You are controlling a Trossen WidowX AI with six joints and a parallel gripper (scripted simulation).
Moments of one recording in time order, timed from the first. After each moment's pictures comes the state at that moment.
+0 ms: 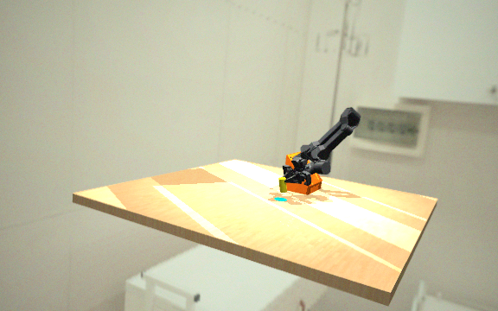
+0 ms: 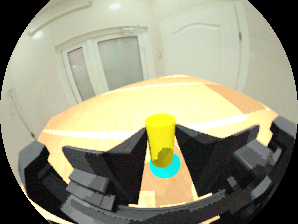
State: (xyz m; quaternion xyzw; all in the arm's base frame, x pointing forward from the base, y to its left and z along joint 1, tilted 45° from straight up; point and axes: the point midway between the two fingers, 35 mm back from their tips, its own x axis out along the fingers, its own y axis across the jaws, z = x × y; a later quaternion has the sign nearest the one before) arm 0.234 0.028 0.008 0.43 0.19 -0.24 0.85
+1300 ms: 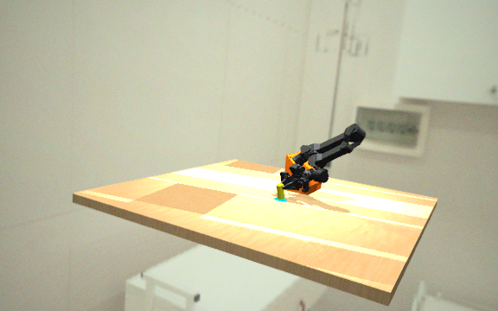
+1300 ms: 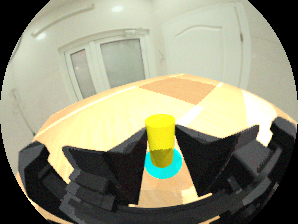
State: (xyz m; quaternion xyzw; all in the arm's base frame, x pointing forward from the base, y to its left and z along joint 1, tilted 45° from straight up) arm 0.237 0.045 -0.020 0.42 0.17 -0.24 0.86
